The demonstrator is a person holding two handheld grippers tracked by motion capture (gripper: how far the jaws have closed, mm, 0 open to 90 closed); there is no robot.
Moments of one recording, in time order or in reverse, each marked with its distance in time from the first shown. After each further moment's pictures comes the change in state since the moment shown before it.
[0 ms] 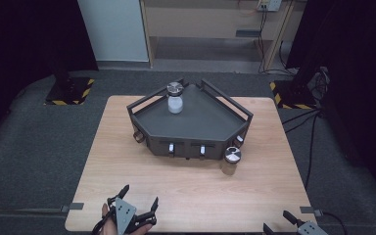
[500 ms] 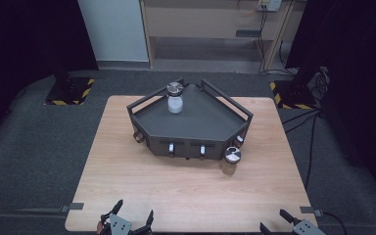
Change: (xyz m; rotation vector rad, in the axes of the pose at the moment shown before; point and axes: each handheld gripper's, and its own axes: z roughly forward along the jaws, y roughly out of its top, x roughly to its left) left arm -0.015 0.000 -0.029 0.048 0.065 -0.045; right arm 0.003 0.002 0.006 -0.001 0.010 -0.017
